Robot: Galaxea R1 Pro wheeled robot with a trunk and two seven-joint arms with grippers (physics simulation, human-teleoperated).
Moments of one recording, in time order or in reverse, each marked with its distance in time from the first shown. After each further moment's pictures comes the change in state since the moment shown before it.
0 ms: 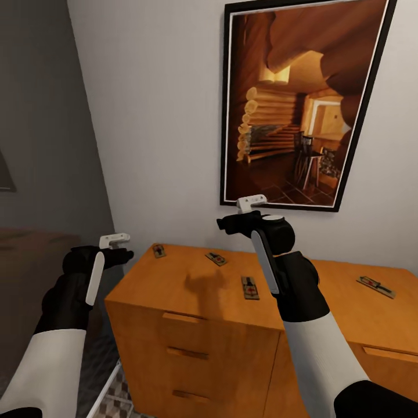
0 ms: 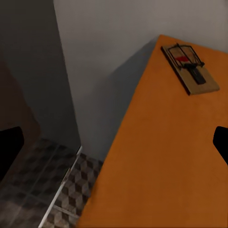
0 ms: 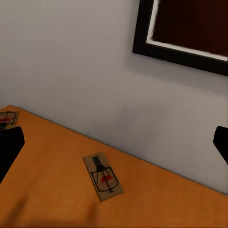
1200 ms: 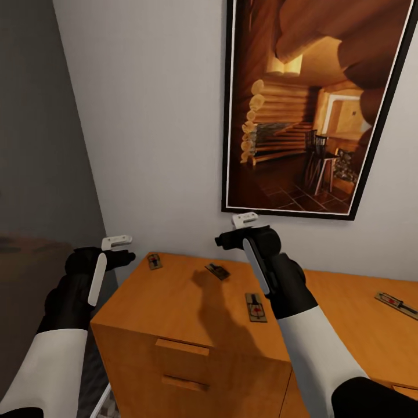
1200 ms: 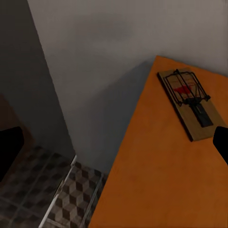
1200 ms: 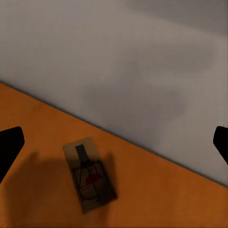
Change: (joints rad) left arm 0.000 -0.006 -0.001 0.025 0.000 -0.003 0.002; right arm -0.009 0.000 0.008 0.212 -0.010 0.000 0.003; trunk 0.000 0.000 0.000
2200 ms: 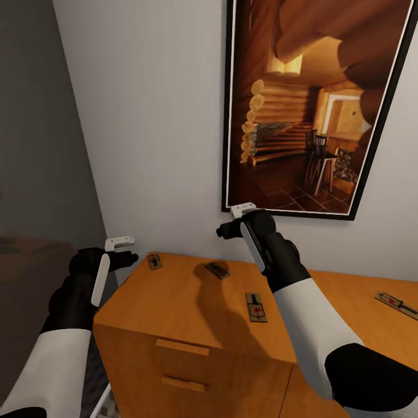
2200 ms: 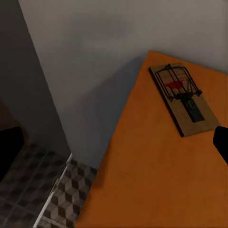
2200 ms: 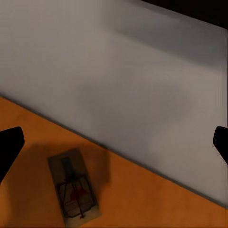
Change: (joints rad) left arm 0.000 -0.016 0.000 0.011 0.000 -0.002 0.000; right arm -0.153 0.000 -0.006 0.198 -0.004 0.000 0.006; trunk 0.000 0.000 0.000
